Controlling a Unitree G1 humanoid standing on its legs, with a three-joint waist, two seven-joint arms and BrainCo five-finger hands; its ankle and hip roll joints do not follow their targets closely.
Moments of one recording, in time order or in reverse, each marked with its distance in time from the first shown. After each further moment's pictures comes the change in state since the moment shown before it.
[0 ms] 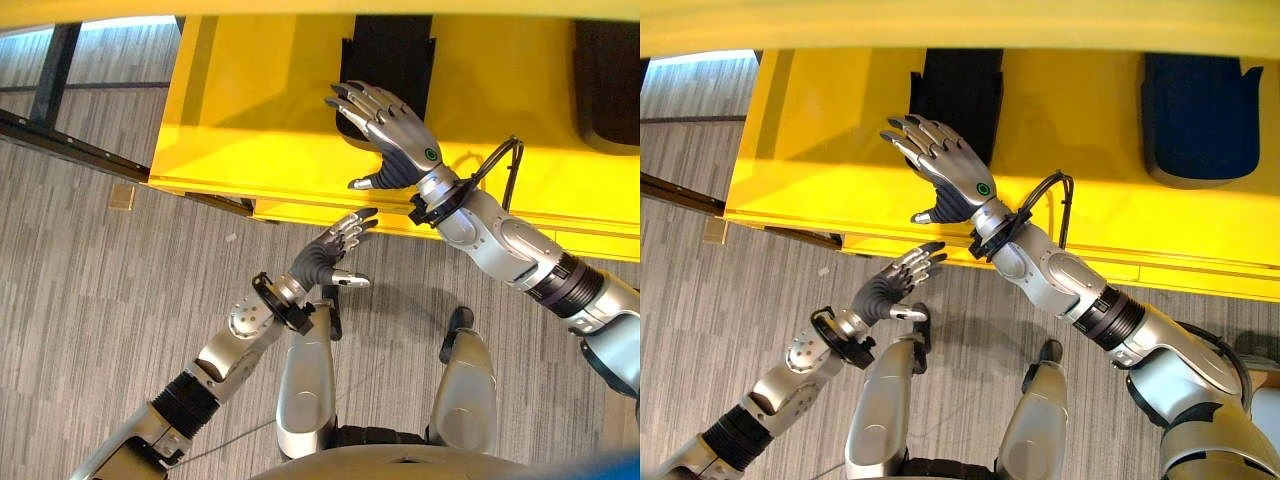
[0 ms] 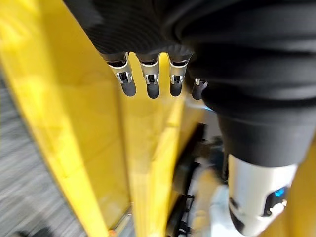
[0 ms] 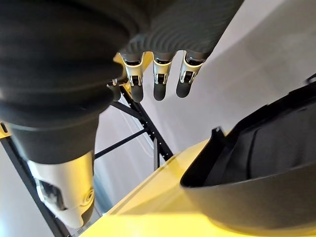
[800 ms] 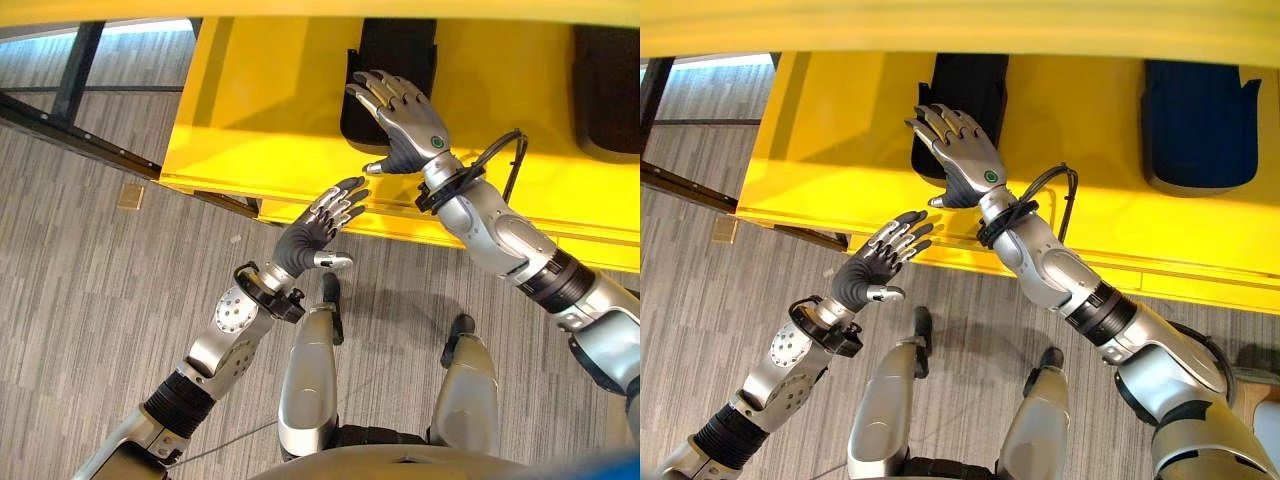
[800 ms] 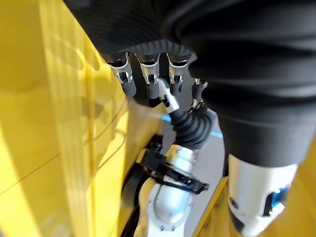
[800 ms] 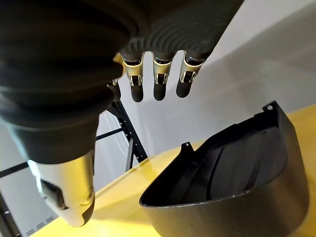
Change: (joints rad) left arm 0.015 -0.031 0.073 -0.062 -0.063 -0.051 0.005; right arm -0.033 0.063 -0.049 0.088 -0.104 0.166 0.057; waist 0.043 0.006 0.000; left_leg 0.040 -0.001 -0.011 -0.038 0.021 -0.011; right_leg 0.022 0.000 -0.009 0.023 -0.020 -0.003
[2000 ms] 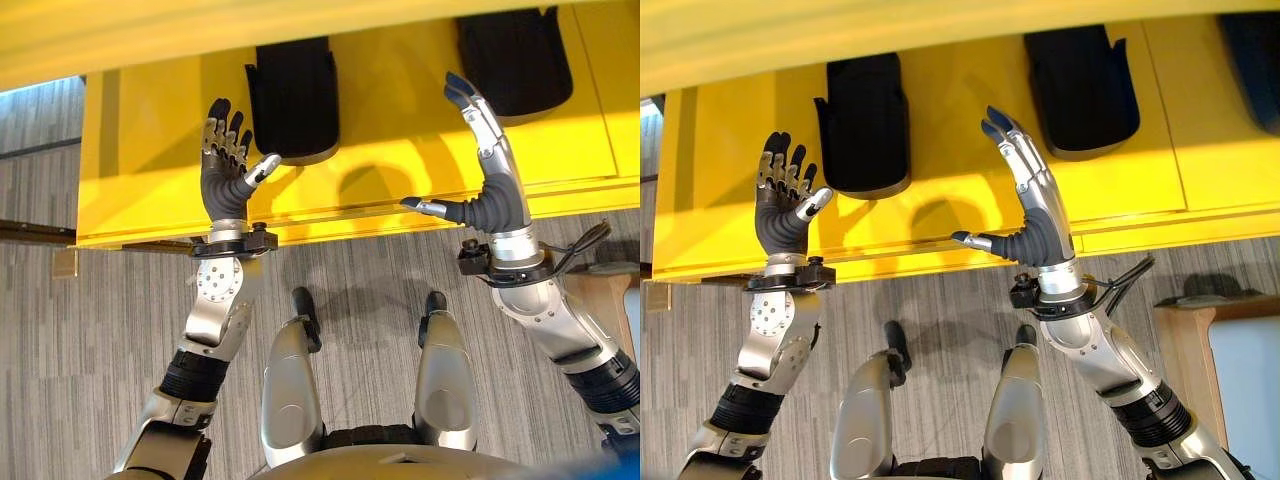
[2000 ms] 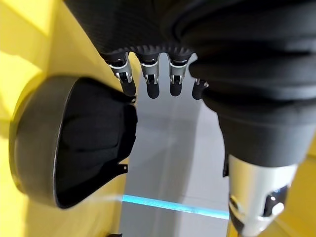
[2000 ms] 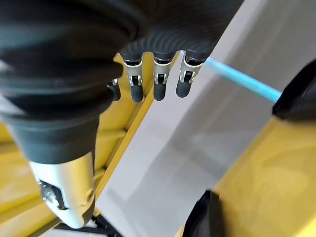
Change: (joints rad) left arm -0.118 -0.211 0.299 0.052 0.222 0.028 0.550; right arm 0.594 -0.029 -0.420 -0.393 0.262 -0.455 -0.160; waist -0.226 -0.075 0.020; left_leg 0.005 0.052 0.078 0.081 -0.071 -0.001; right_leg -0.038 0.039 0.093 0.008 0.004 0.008
